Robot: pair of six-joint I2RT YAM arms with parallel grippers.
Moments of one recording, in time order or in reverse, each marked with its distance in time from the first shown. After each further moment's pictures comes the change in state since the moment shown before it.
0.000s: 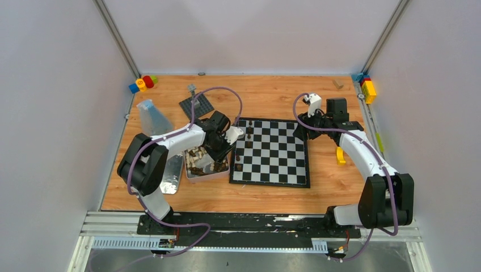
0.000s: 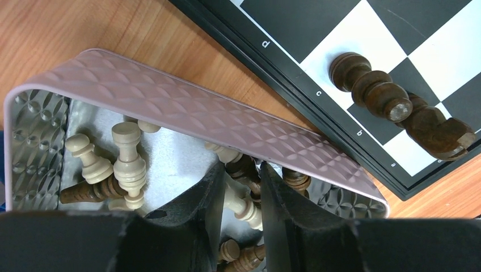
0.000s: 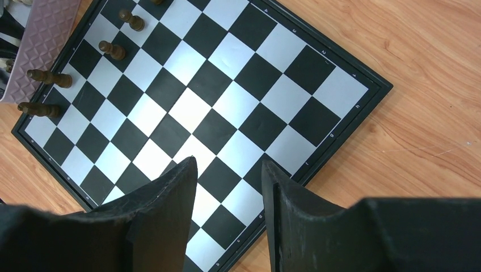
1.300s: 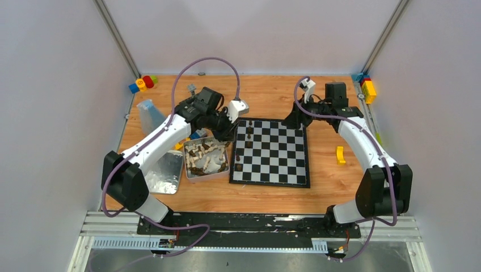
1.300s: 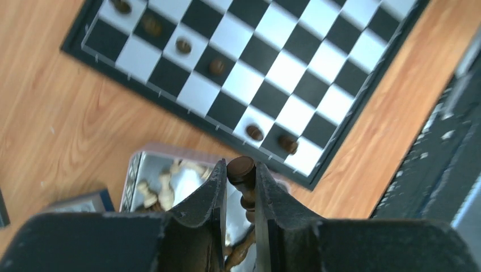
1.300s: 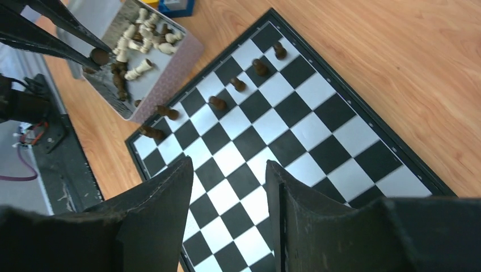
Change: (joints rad) left arm 0.014 -0.188 0.214 -0.108 0.219 0.064; right arm 0.022 0.082 0.193 -0.051 -0.290 0.033
